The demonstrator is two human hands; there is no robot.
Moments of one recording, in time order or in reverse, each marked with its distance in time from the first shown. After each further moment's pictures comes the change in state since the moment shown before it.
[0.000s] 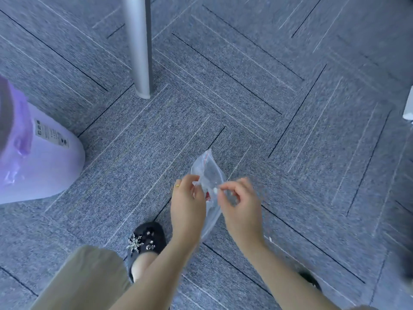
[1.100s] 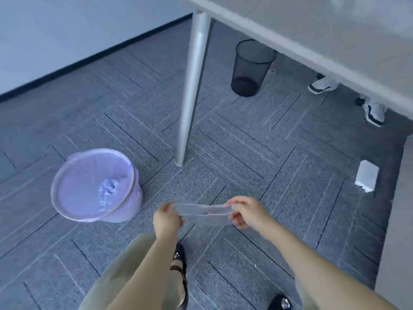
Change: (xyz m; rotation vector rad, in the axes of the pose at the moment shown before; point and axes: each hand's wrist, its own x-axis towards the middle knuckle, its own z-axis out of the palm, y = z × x) left_hand -0.101 0.151 -0.182 -0.391 0.219 -0.385; right_hand -0.021 -0.226 -0.173 0.134 -0.534 0.340
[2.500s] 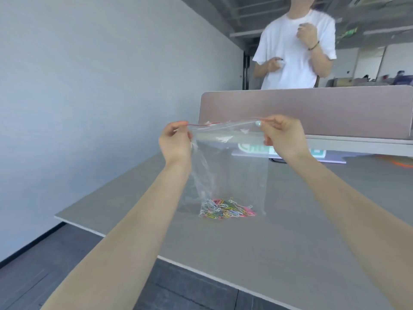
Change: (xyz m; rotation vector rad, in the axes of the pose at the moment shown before) left_hand -0.383 0.443 0.163 -0.556 -0.396 1.023; right_hand -0.265 -0.251 -0.404 0.203 1.001 -1.028
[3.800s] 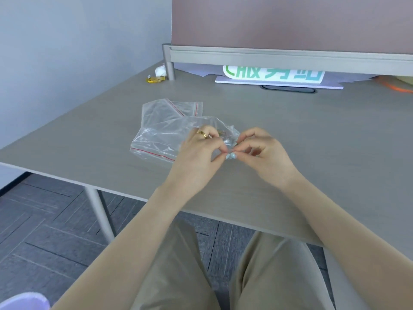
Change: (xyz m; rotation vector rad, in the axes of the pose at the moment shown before) left_hand -0.092 -0.144 -0.043 0.903 -0.800 0.538; right_hand -0.133 0.125 0.014 -0.204 -0.391 0.043
